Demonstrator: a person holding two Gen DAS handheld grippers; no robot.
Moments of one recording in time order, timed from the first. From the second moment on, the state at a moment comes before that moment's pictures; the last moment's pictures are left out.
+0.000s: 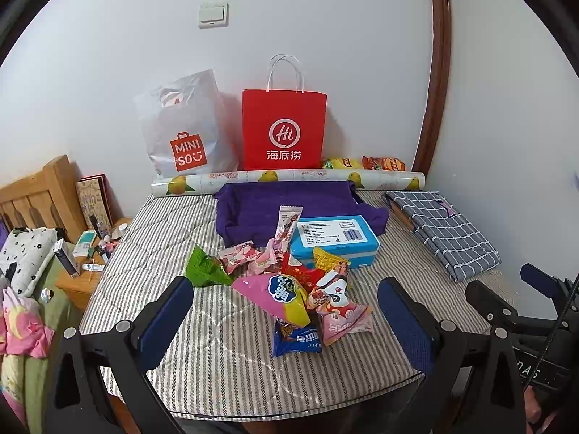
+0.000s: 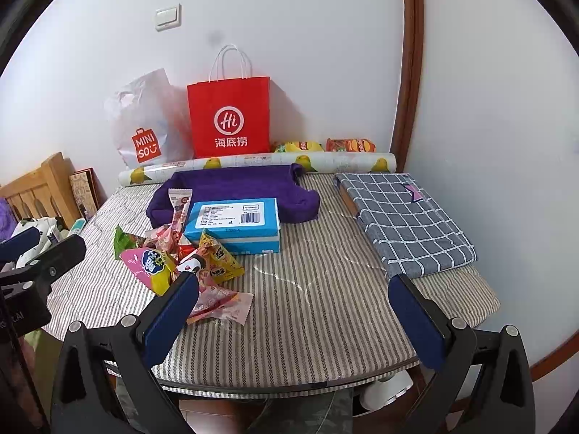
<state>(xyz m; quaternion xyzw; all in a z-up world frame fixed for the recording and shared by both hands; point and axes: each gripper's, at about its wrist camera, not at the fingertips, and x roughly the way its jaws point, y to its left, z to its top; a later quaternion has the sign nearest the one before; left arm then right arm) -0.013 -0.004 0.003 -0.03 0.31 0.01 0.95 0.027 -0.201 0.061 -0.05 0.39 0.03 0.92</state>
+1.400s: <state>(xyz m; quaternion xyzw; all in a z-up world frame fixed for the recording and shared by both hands) -0.015 -0.007 0.001 -0.03 0.32 0.00 0.95 0.023 -0.195 0.060 -0.06 0.38 0.03 0.92</state>
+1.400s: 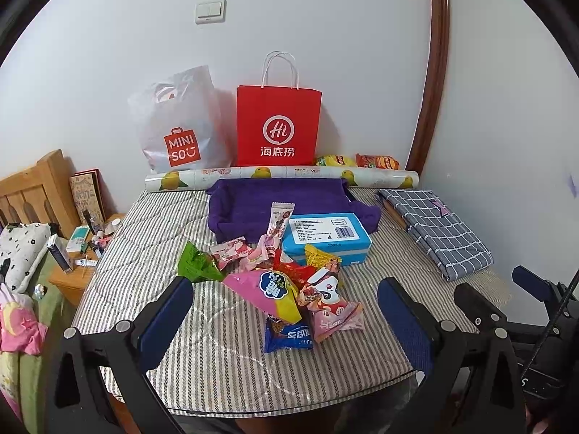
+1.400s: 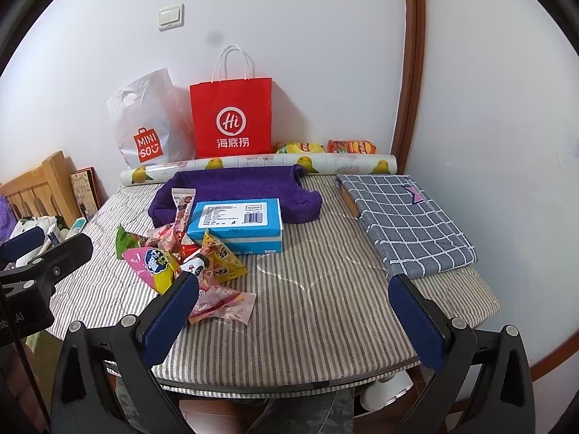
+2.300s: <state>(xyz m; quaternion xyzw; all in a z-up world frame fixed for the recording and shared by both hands) -0.017 -0.007 0.003 -0.04 0.31 0.00 0.95 0.019 -0.191 0.061 -0.06 0.38 0.04 0.92</state>
